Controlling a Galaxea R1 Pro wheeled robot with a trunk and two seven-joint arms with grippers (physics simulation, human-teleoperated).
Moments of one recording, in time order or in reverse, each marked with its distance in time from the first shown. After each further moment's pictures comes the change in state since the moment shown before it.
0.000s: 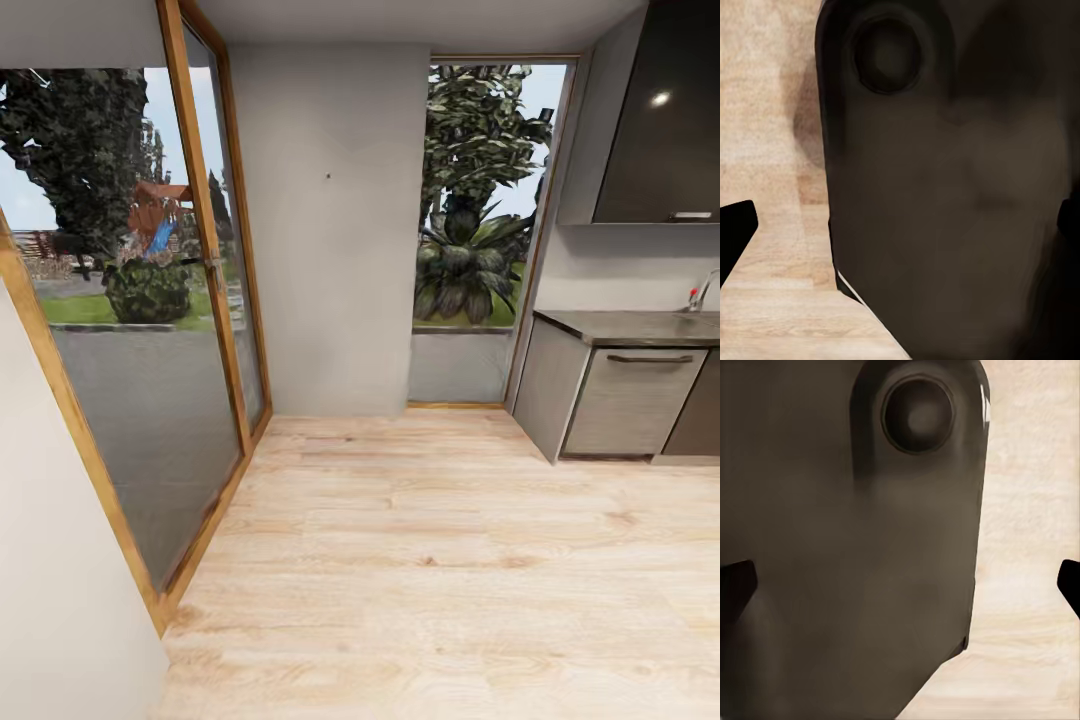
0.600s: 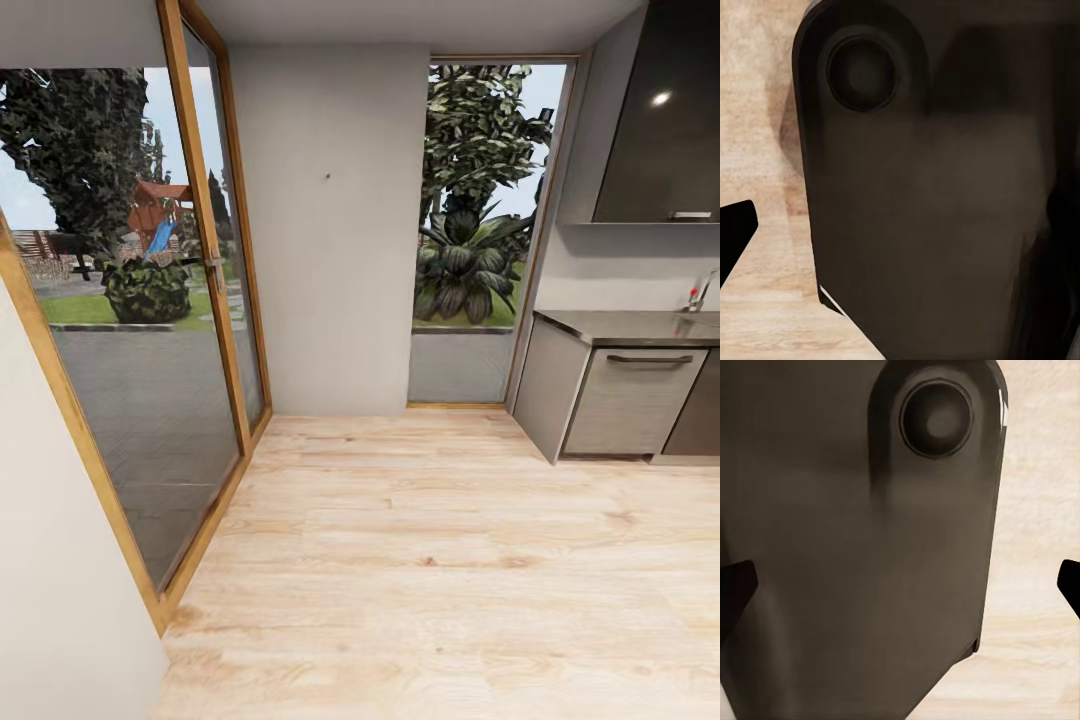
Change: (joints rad) left arm 0.003 -0.012 0.002 -0.020 -0.005 -0.005 -0.016; right arm -0.009 0.010 0.007 0.007 0.001 0.005 0.006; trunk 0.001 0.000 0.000
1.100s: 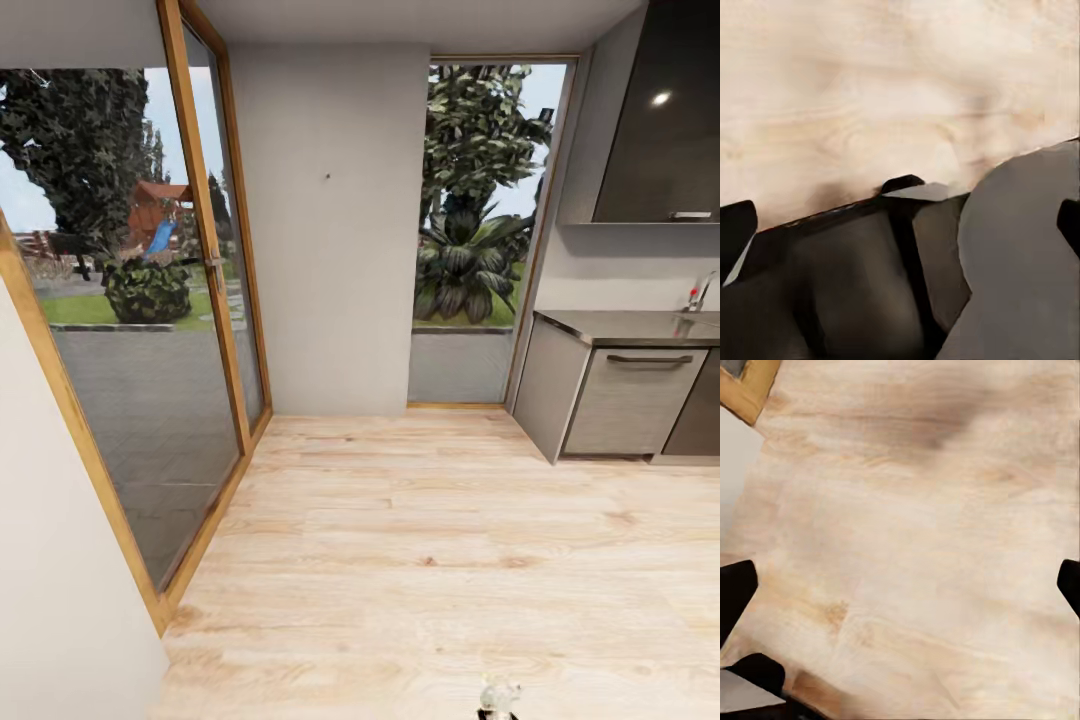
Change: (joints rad) left arm 0.008 0.130 0.157 -0.477 0.008 0.172 -0.925; right arm -0.235 -0.088 -0.004 -0.500 0.002 0.032 0.549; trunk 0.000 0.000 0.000
